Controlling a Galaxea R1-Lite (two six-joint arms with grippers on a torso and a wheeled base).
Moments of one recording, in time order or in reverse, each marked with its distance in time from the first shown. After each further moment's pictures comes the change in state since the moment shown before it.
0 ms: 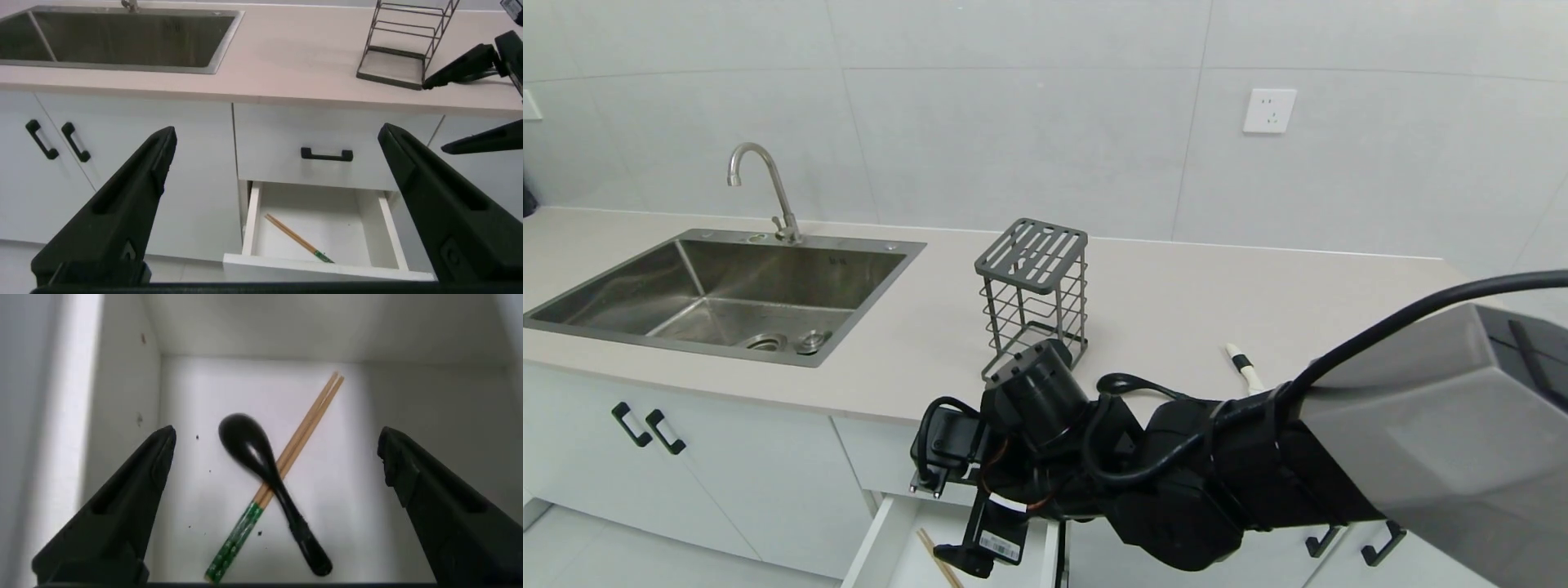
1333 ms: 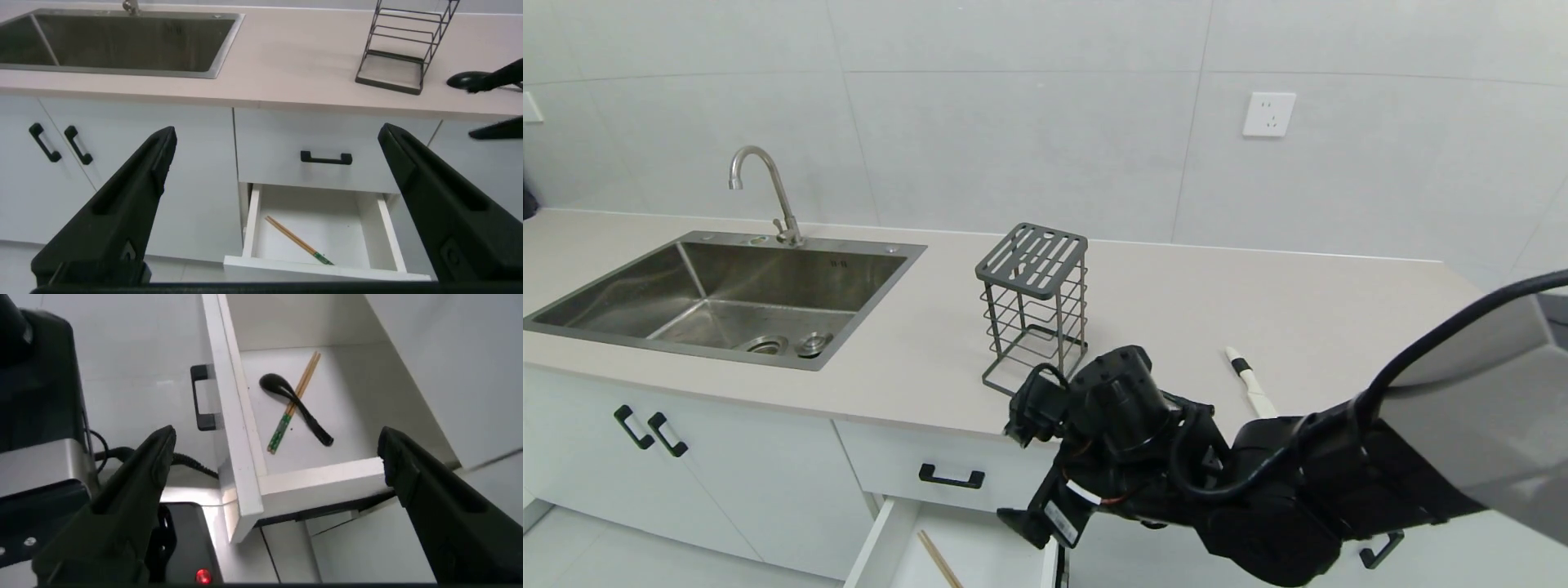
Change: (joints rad) left arm 0.000 0.000 0.000 0.000 0.000 0.000; right arm -0.096 -0.117 0.306 -0.224 -0.116 0.285
